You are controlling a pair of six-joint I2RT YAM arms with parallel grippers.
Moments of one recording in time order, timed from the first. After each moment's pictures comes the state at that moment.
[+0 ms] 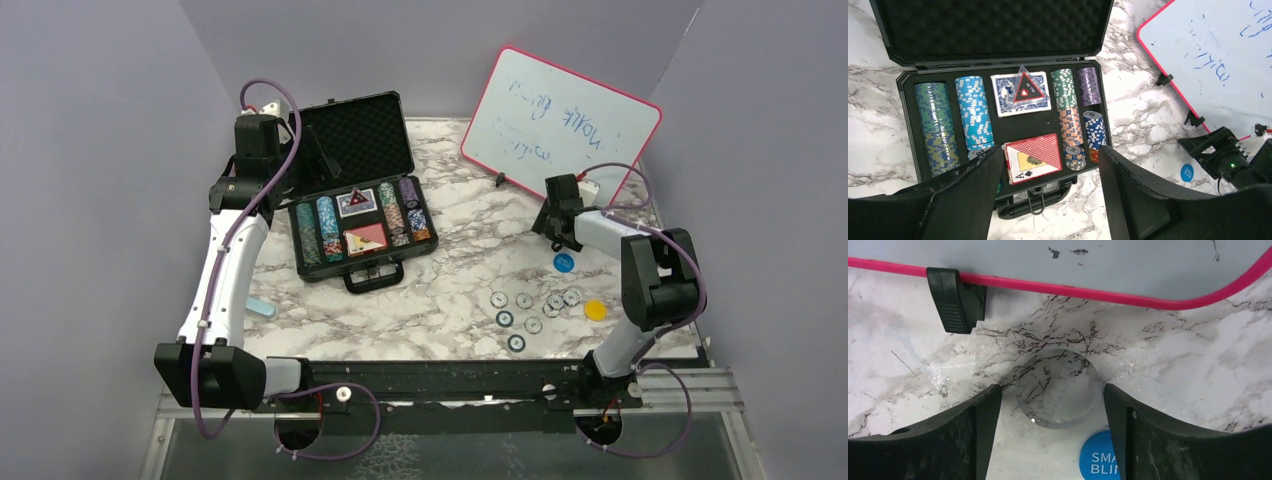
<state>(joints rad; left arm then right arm) -0.05 1.29 1.39 -0.67 0.18 -0.45 0.17 1.71 0.93 -0.23 0.40 0.56</state>
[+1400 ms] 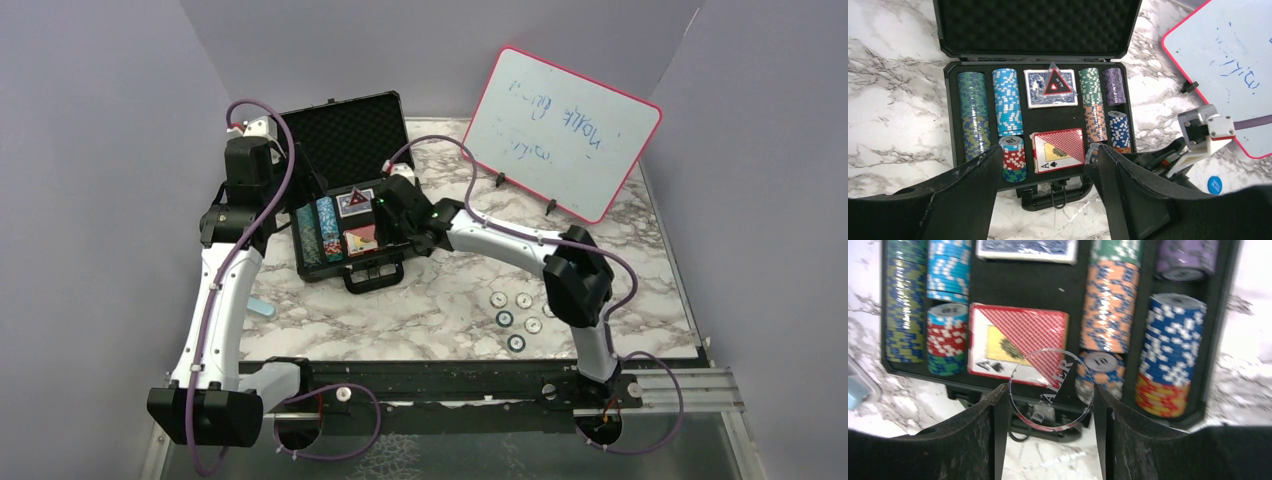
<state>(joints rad) -0.05 1.12 1.26 -0.68 0.06 -0.41 0.94 2.00 1.63 -0.41 0.25 0.53</state>
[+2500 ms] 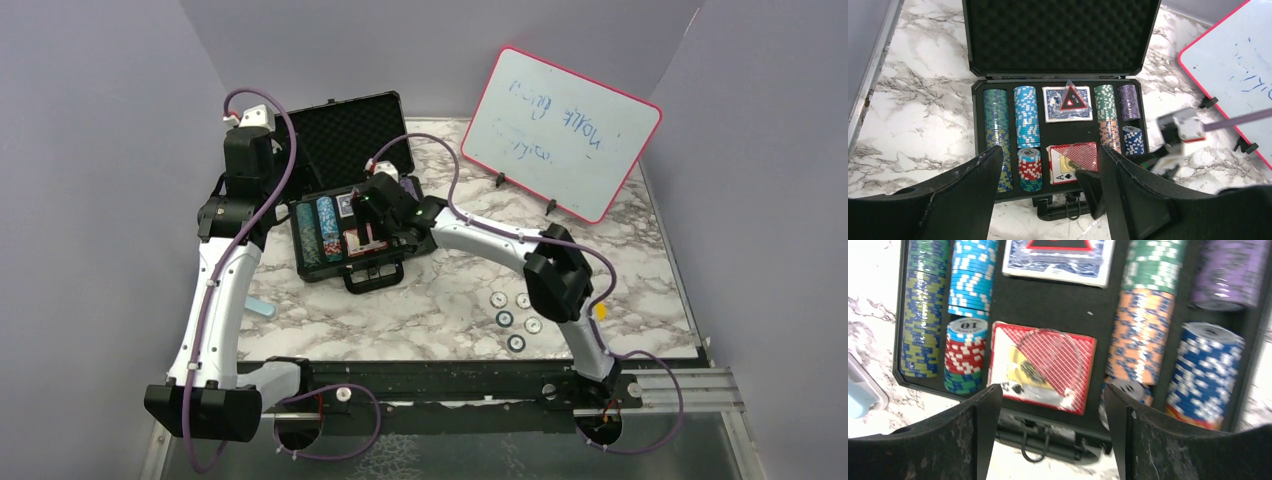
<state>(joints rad) -0.07 1.15 1.35 -0.72 -0.06 -0.35 0.97 2.19 1.86 -0.41 0.22 0.49</state>
